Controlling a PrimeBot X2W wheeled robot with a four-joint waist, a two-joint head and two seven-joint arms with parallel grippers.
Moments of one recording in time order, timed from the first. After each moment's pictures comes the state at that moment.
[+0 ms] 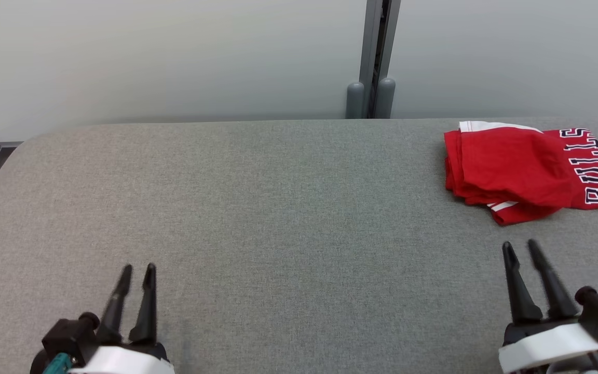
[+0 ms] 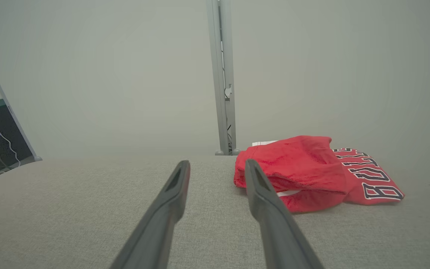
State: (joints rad) left arm 0.00 0.04 0.03 0.25 -0.25 -0.13 -0.26; right arm -0.03 -0.10 0.04 0.18 0.23 0.13 -0.26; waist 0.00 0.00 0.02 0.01
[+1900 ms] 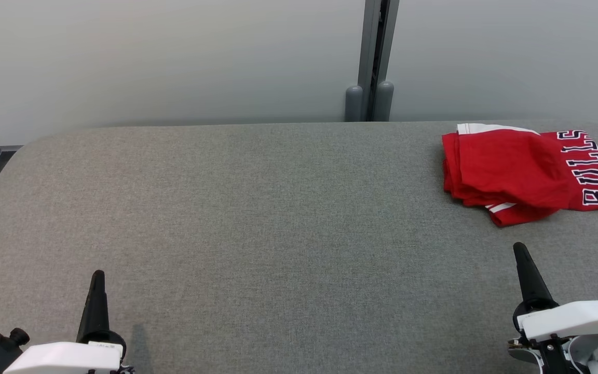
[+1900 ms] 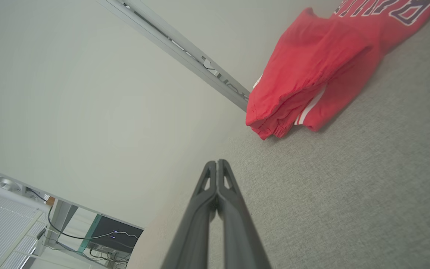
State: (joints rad) left arm 0.01 0.04 0.12 0.23 -1.02 -0.13 -0.05; right arm -0.10 -0.07 0.01 0.27 1.02 0.13 -0.05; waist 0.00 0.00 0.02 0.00
